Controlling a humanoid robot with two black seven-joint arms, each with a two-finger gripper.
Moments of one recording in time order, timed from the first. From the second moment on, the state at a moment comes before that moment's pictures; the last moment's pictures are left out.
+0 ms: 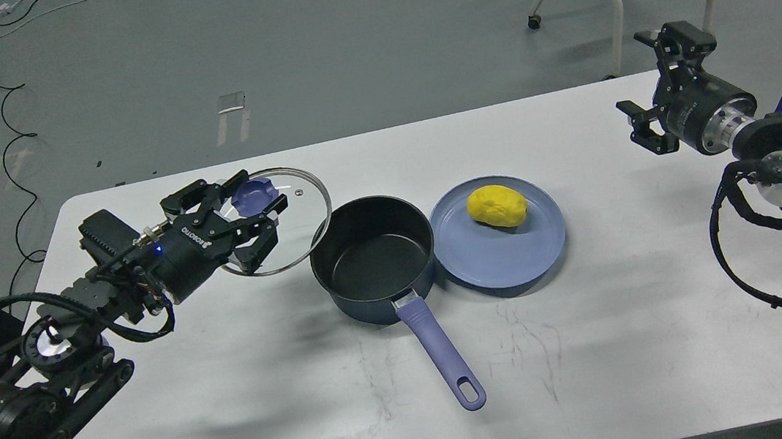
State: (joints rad) left arm -0.69 0.66 -0.40 -1.09 2.00 0.43 -0.38; right arm 0.65 -0.56 0.63 1.02 -0.14 0.01 0.17
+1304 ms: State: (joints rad) left arm -0.53 0.60 -0.33 -0.77 1.86 0.49 -0.48; right arm 0.66 -0.56 0.63 1.02 -0.14 0.01 0.17
